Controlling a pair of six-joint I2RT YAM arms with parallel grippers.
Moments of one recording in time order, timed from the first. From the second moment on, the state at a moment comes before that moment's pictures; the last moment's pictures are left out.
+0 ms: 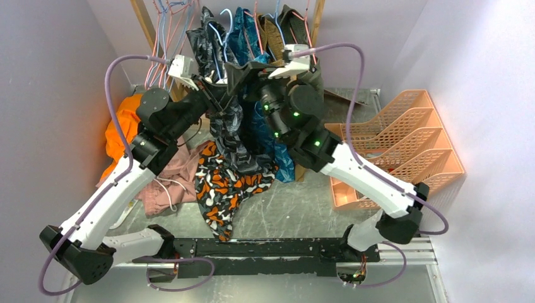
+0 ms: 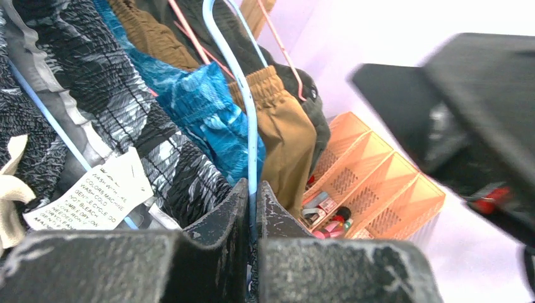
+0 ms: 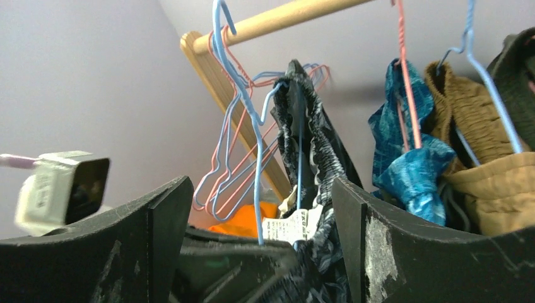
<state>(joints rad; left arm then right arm) -0.56 1.12 1.24 0.07 0.13 -0.48 1.05 1.49 1.70 0.16 0.59 0.20</state>
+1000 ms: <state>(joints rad) -0.22 1.57 1.77 -0.08 0.63 -0.64 1.05 0.69 1.04 -0.18 0.53 0.29</state>
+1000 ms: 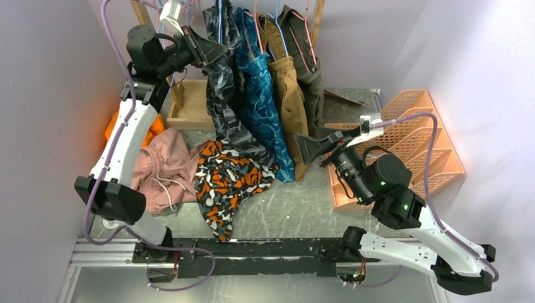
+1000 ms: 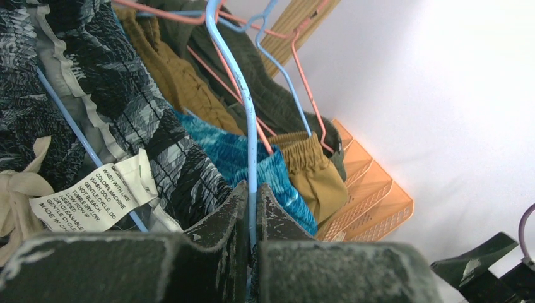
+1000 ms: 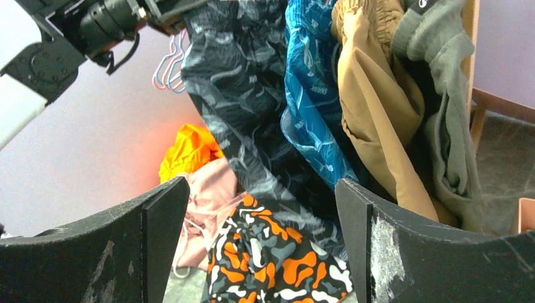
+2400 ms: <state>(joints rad) -0.08 1.57 1.84 -0.15 0.84 -0.73 1.05 0.66 1.03 -0.32 0.57 0.30</state>
